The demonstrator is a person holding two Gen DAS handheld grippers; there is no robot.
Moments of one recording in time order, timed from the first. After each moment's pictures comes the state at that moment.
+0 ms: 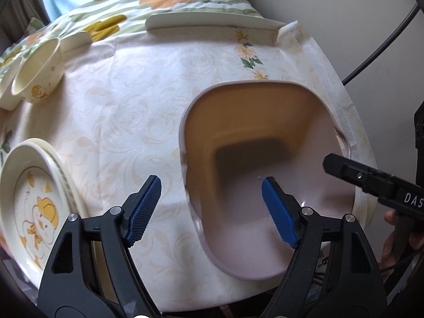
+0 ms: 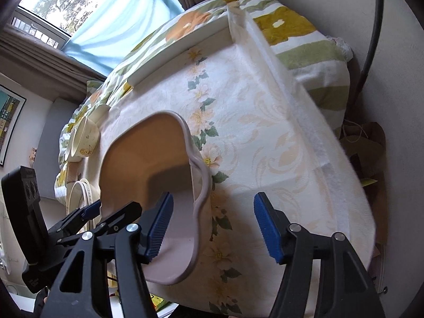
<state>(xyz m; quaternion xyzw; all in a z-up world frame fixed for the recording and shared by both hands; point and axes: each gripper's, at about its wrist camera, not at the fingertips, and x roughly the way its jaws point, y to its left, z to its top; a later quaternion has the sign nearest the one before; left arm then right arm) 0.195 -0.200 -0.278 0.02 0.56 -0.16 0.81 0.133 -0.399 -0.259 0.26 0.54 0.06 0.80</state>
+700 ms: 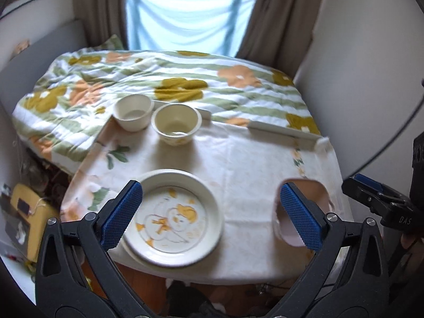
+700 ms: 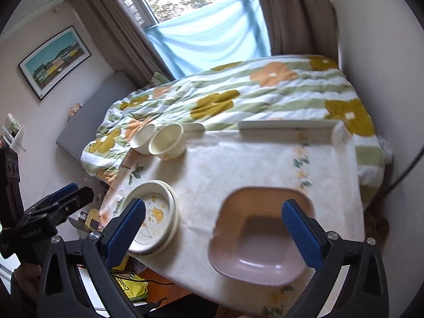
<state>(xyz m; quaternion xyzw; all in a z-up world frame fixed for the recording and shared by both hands) 0.133 -0.033 -0.109 -0.08 0.41 -0.01 0.91 0.138 -0.284 -0.112 0.12 0.43 0.20 0.87</state>
